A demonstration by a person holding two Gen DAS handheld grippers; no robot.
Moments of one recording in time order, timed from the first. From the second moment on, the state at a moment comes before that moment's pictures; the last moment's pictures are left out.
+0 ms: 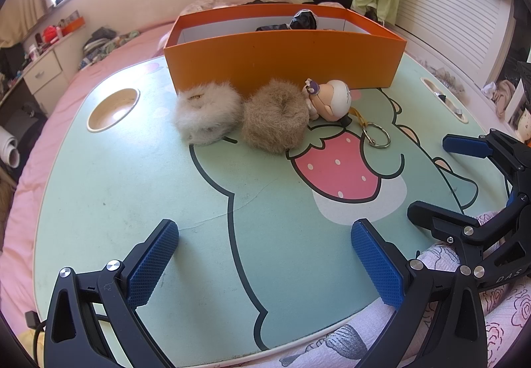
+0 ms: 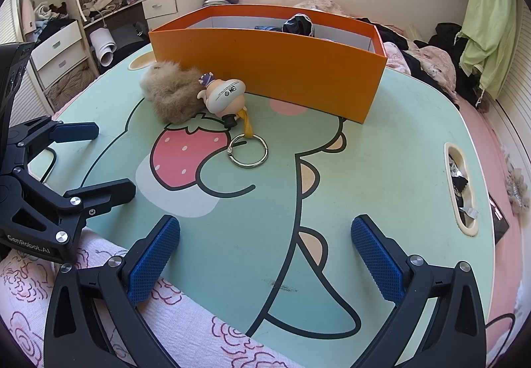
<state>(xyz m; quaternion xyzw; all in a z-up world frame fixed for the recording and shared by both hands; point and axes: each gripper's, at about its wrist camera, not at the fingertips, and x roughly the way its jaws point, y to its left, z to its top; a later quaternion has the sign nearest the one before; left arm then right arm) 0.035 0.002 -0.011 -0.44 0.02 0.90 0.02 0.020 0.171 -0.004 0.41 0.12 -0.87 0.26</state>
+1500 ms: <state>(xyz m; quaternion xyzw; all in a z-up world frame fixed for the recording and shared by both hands) 0.032 0.005 -0.004 -0.44 0.02 0.90 0.02 -0.052 0.133 0.039 0.40 0.03 -0.88 0.26</state>
